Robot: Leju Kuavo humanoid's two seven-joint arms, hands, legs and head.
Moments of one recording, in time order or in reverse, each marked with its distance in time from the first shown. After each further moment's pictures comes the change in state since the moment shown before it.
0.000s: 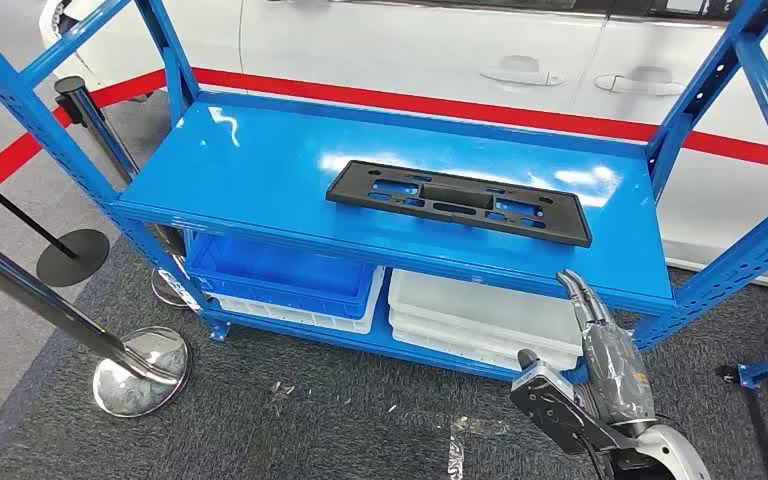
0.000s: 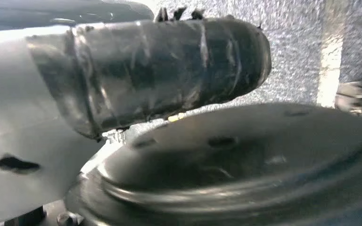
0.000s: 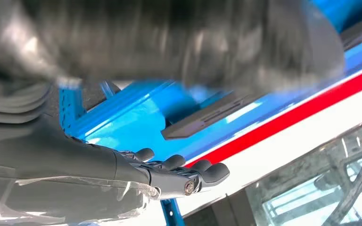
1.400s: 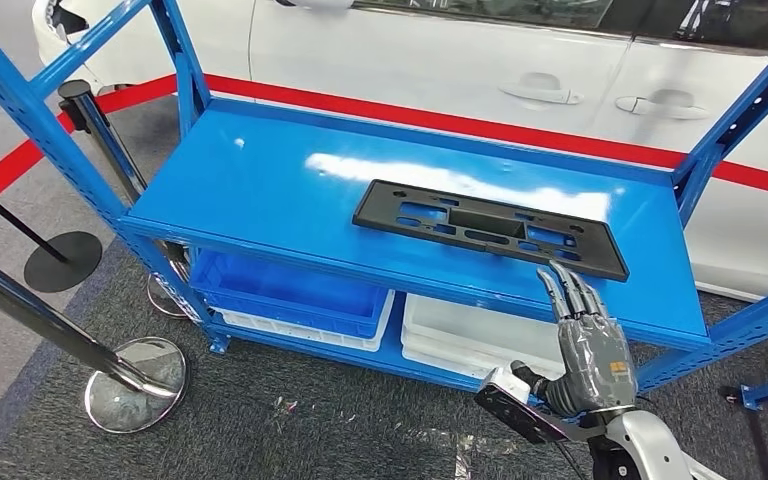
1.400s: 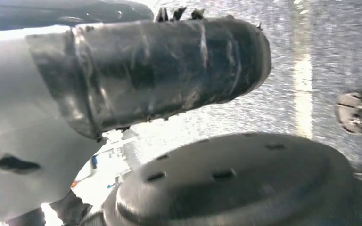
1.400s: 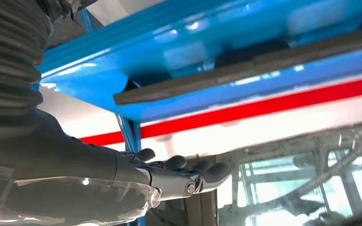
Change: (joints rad) left arm -0.010 0.019 -0.056 -0.001 -0.031 -0.078 -0.022; right arm -0.051 0.042 0.027 0.147 0.273 0.140 0.002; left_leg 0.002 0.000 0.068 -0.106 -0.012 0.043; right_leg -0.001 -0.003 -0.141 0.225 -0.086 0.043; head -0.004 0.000
